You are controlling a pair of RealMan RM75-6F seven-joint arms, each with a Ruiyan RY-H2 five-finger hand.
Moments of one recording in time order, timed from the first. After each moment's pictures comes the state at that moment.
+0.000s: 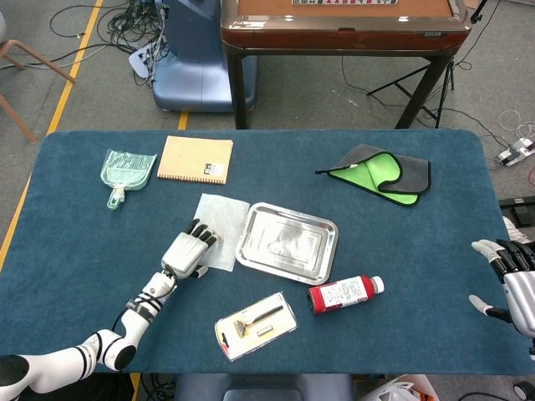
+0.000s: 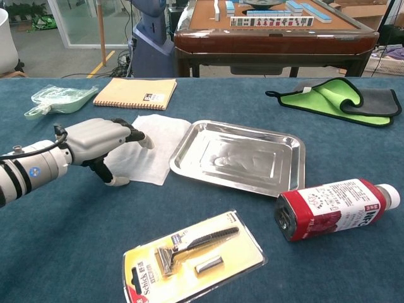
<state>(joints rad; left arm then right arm) -0.71 -1.72 -0.13 -1.15 1.33 0.93 0.31 0.05 -0.97 0.03 -1.62 -1.57 1.51 0.08</state>
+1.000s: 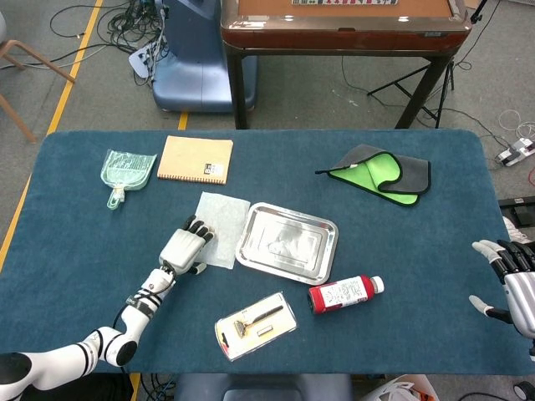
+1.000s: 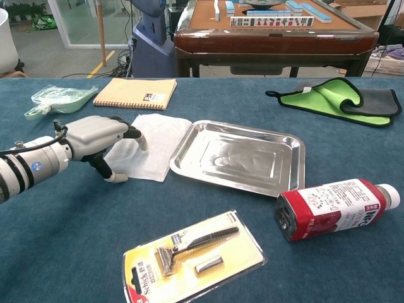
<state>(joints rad) -0.73 -1.73 -0.14 -1.12 1.29 0.93 0.30 0.05 -0.97 0.03 -1.62 -1.57 1.52 0.07</state>
